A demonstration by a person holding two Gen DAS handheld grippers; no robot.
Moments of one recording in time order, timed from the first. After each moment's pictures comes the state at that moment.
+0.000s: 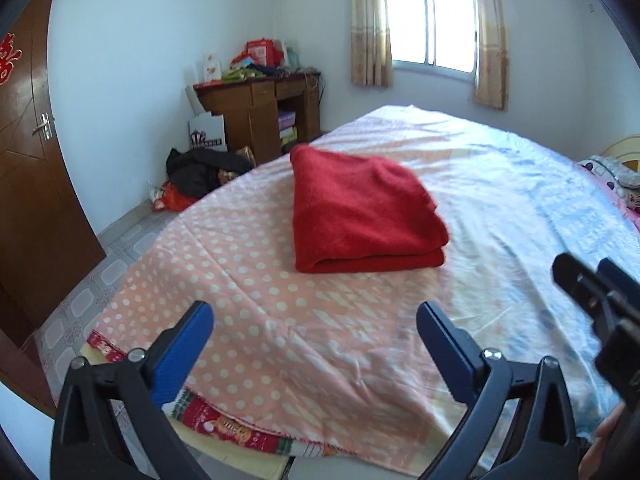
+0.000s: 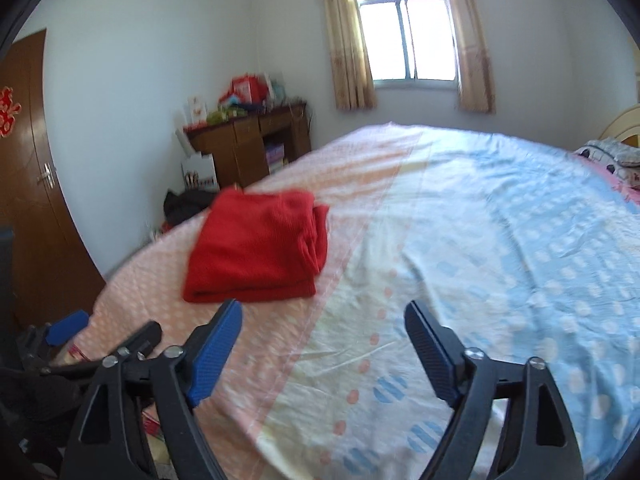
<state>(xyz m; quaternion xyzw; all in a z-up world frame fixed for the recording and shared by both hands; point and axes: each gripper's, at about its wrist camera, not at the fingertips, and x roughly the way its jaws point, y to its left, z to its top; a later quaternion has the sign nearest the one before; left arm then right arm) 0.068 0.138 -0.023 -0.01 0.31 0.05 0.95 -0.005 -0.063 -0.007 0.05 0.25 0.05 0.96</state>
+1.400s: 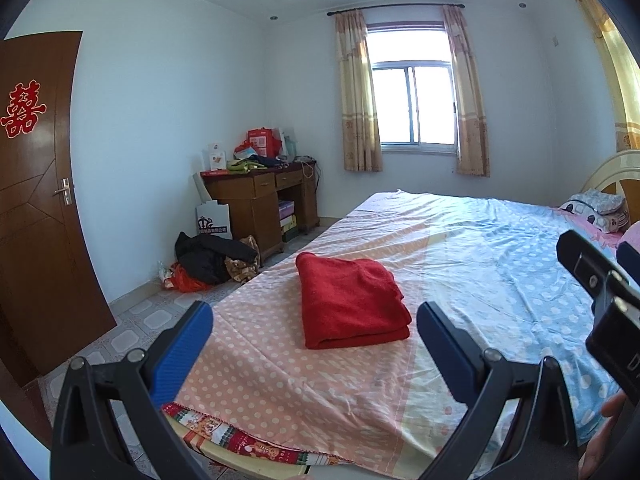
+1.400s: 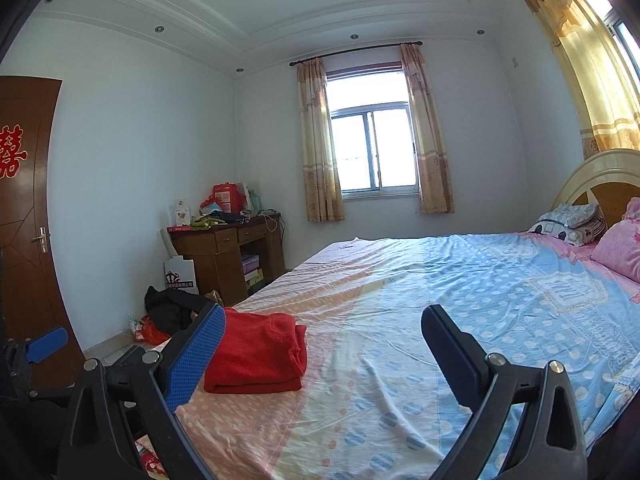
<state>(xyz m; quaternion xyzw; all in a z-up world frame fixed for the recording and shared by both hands) -0.018 0.127 0.051 0.02 0.16 0.05 0.99 -0.122 -0.062 0.085 0.05 0.06 -0.02 1.00</state>
